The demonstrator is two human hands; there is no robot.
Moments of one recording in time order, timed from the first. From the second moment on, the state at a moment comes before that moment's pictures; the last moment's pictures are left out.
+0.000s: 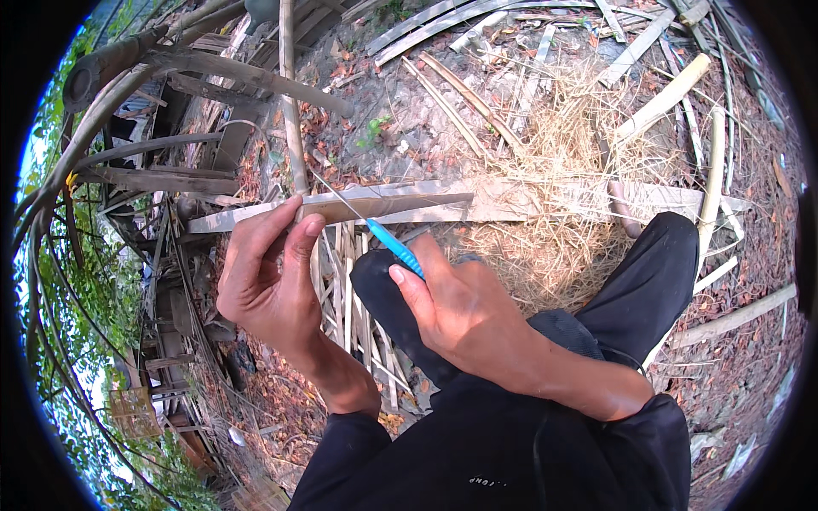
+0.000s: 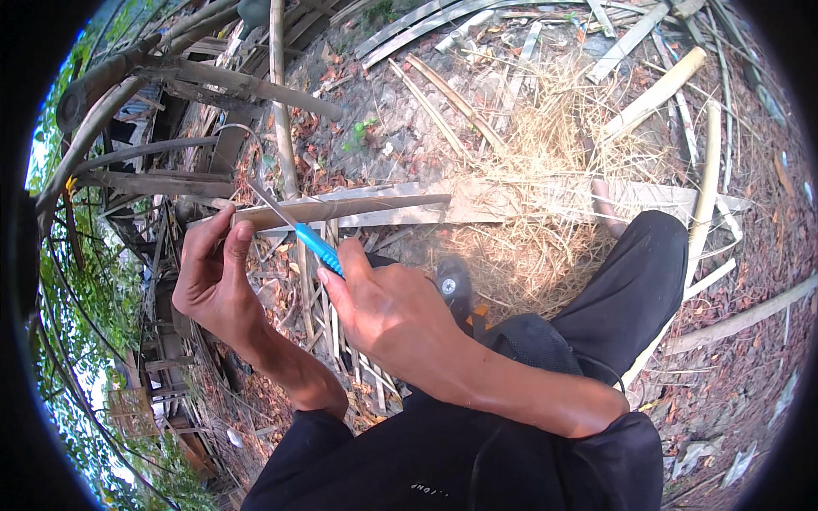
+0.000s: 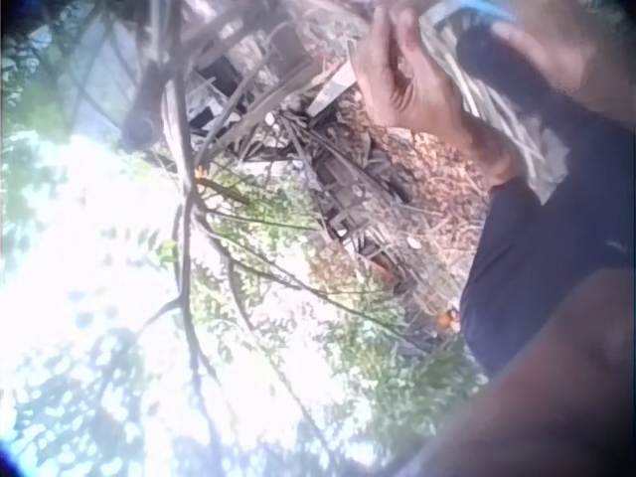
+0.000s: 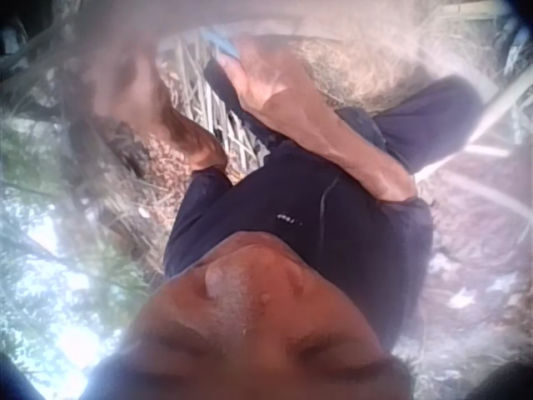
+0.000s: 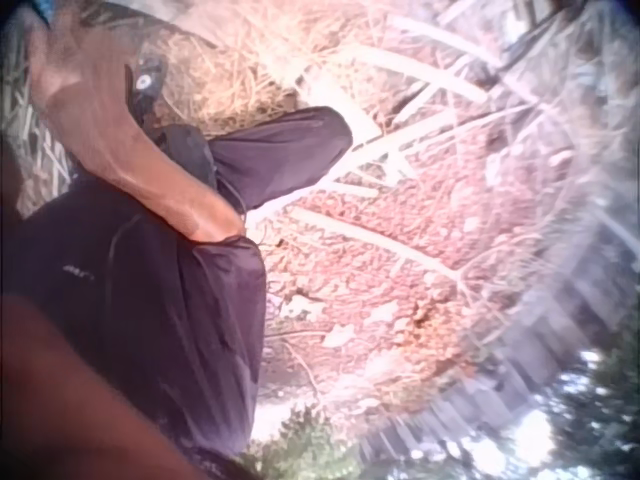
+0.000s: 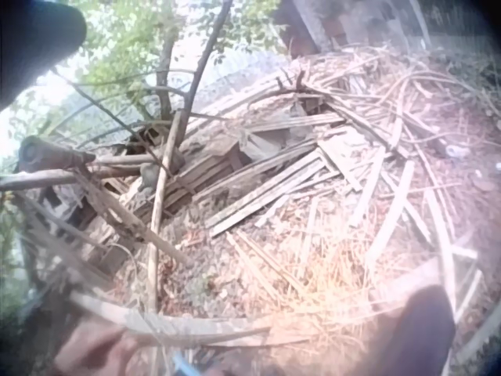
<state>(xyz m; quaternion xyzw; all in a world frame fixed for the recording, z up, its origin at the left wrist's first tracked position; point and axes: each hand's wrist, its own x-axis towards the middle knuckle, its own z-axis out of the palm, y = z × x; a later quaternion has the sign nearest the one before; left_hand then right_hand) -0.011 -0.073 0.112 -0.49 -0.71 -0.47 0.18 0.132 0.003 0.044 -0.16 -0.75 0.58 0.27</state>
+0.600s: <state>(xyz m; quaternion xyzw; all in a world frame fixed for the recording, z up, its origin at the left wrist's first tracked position) 0.002 -0.060 0.114 -0.55 -0.67 -0.45 0.22 0.165 0.010 0.077 -0.14 -0.71 0.64 0.25</state>
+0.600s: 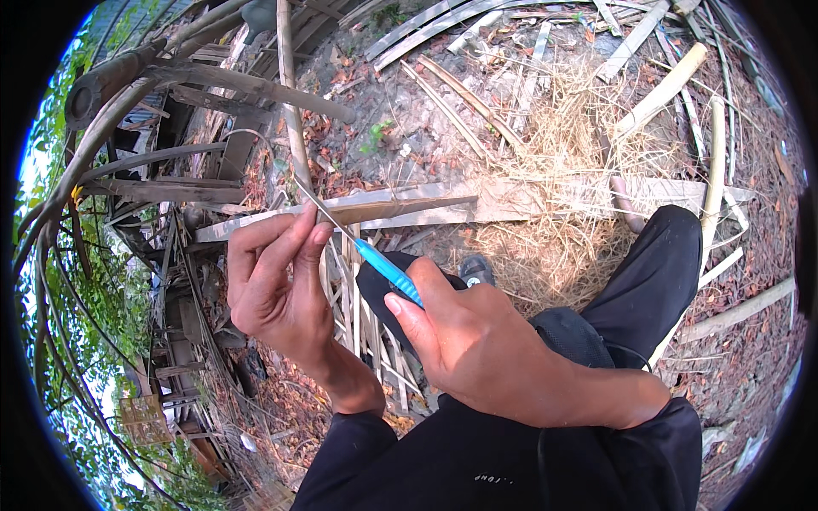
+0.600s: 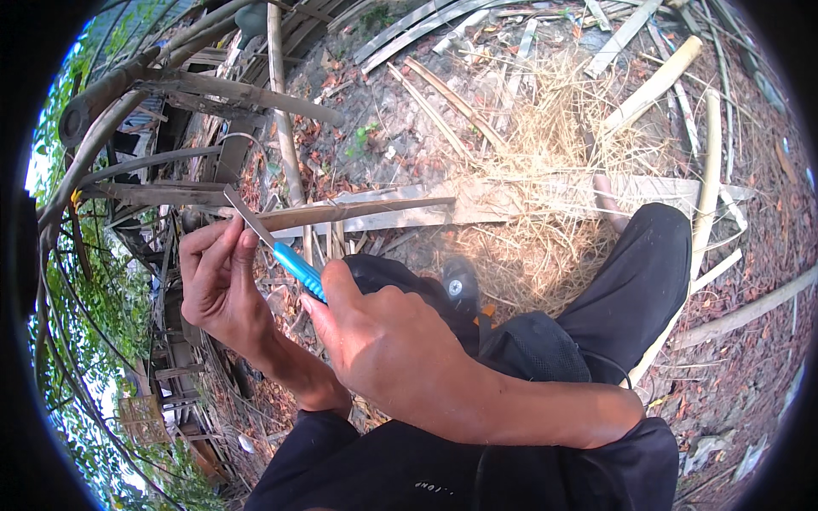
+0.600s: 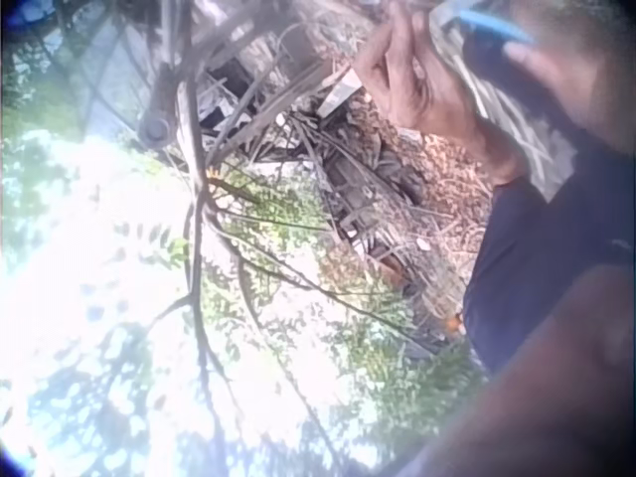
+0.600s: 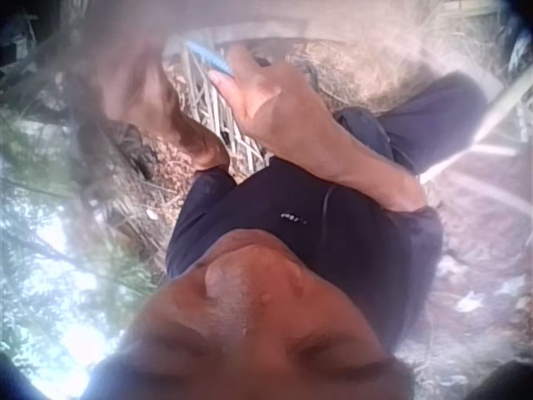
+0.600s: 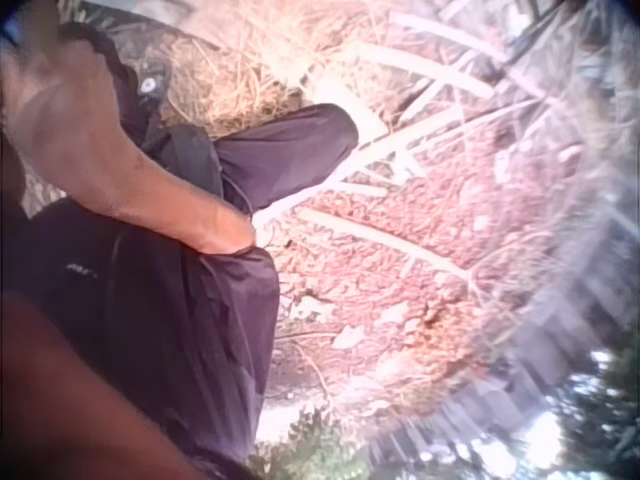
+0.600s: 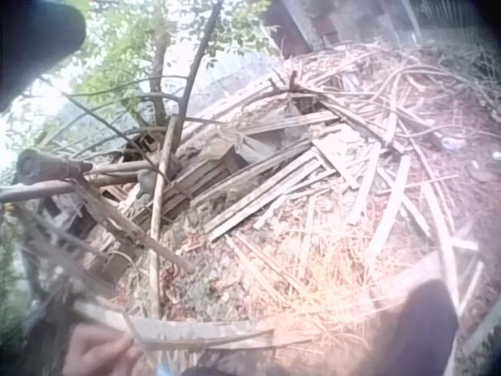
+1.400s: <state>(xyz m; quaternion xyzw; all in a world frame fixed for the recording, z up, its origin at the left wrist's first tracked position) 0.041 -0.039 0.113 -0.57 -0.68 -0.43 0.20 0.165 0.039 -0.112 -0.35 -0.78 0.48 0.19</state>
